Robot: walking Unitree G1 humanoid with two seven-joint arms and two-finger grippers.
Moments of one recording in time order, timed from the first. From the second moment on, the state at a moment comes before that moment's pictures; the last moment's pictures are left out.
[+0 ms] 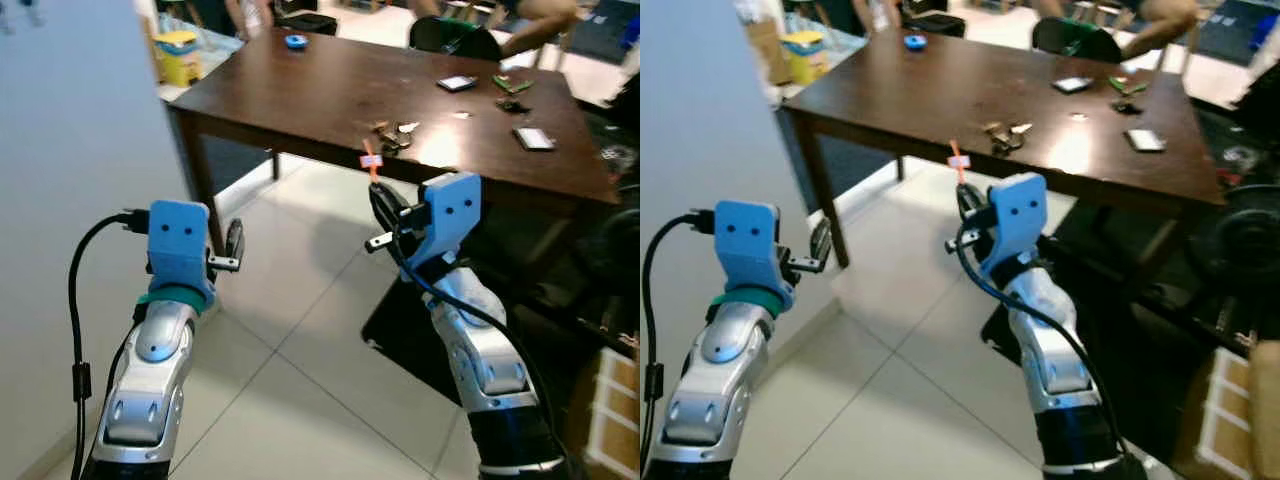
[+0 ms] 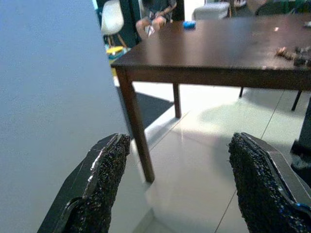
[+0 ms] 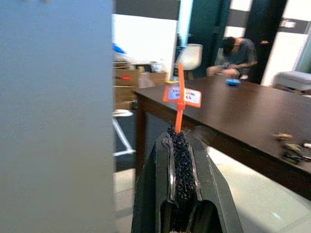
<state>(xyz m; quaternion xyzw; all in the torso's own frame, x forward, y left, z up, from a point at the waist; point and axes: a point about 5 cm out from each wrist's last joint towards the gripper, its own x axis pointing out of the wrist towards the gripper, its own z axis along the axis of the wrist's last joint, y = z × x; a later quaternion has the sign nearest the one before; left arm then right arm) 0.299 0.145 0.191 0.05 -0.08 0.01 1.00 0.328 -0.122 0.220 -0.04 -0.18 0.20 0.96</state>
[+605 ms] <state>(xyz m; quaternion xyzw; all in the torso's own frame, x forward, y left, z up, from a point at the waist) 0.302 0.143 0.197 0.05 -0.08 0.00 1.00 0.329 -0.120 0.226 -0.04 -0.19 0.20 0.96</state>
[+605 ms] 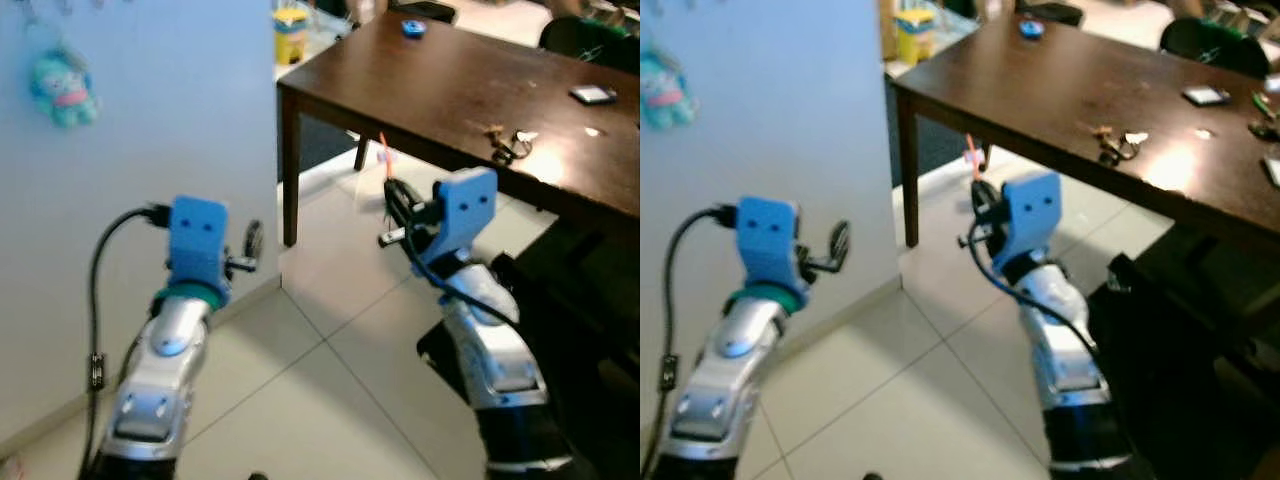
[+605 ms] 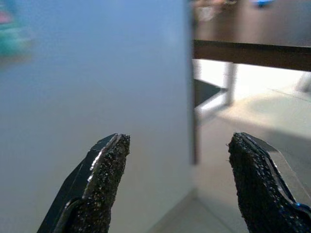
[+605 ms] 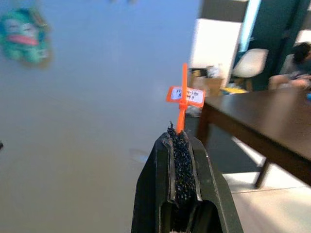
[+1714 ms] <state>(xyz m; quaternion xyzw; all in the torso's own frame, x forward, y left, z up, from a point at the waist) 0.303 0.138 0.201 0.06 -0.09 0.00 0.99 0.330 -0.123 0.225 -0.04 -0.19 0.19 0.96</state>
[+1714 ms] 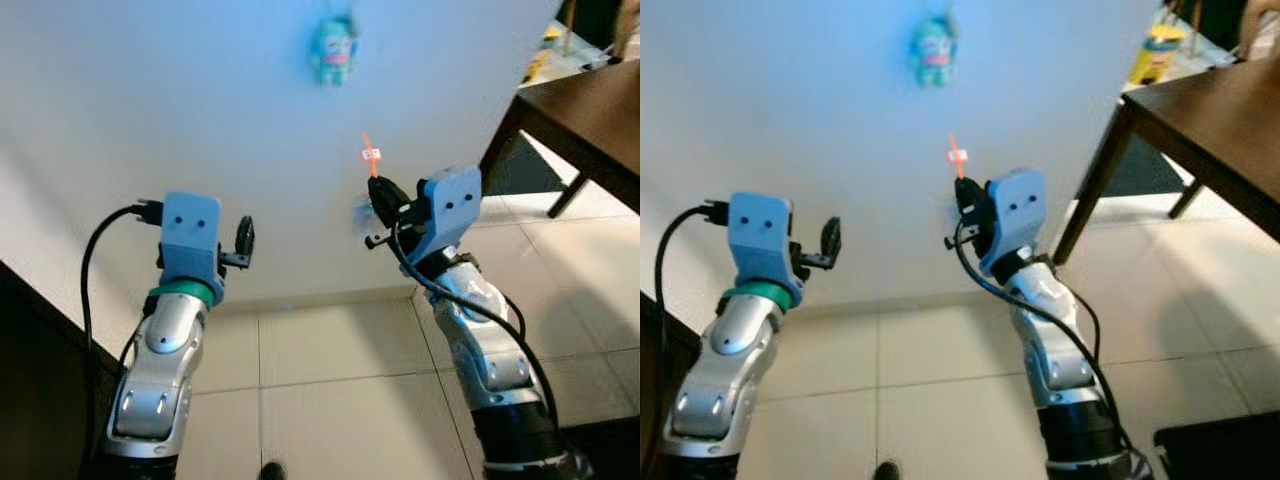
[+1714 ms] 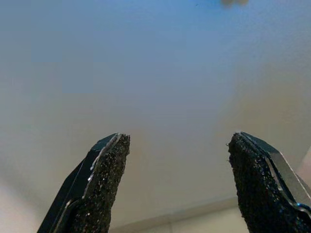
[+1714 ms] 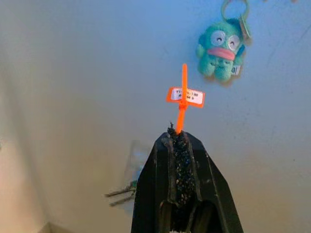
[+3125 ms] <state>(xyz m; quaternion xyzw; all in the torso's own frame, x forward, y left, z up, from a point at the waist) 0.306 0.134 0.210 0.06 -0.10 0.00 0.99 0.331 -0.132 0.229 -0.03 -0.20 0.18 0.96</state>
